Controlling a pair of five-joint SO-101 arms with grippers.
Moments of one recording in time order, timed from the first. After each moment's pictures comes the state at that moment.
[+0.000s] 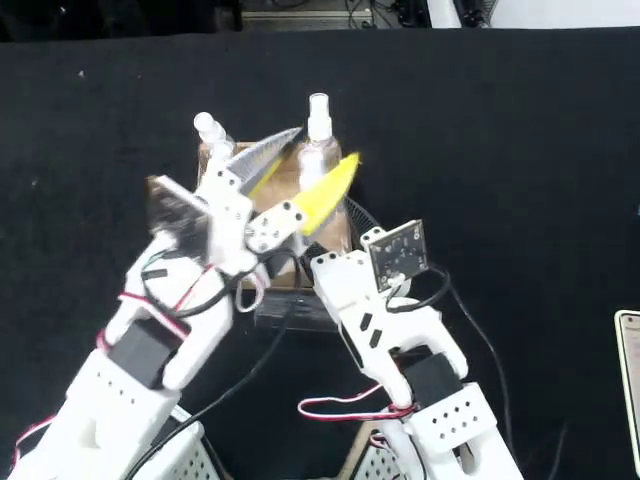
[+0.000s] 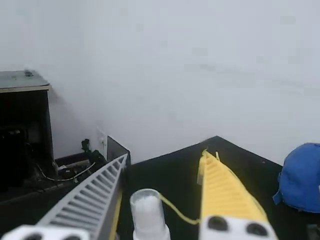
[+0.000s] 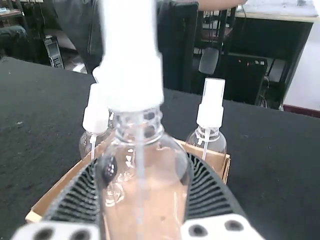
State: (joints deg) left arm 28.0 -65.9 51.3 13.5 2.1; right arm -24.7 -81.7 84.5 17.7 0.2
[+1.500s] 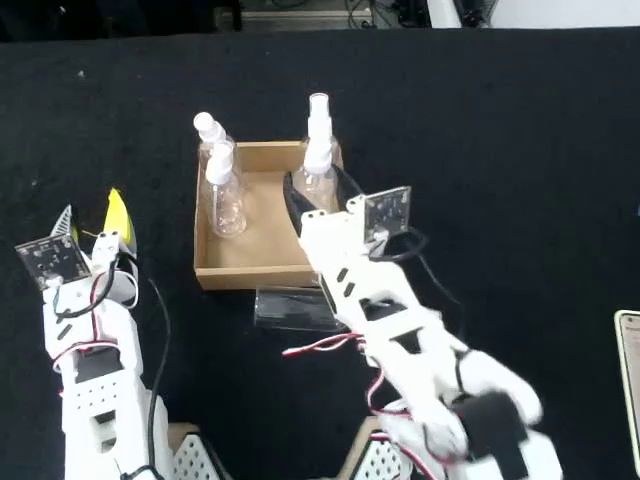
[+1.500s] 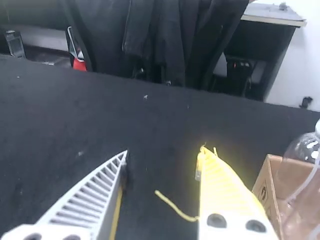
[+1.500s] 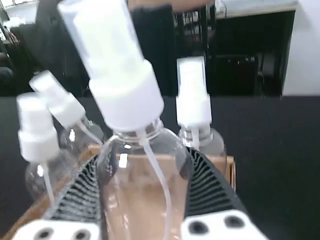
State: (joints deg) left arm -23.5 -66.9 94.9 -14.5 2.1; right arm -20.8 -15.5 79.2 -48.0 -7.4
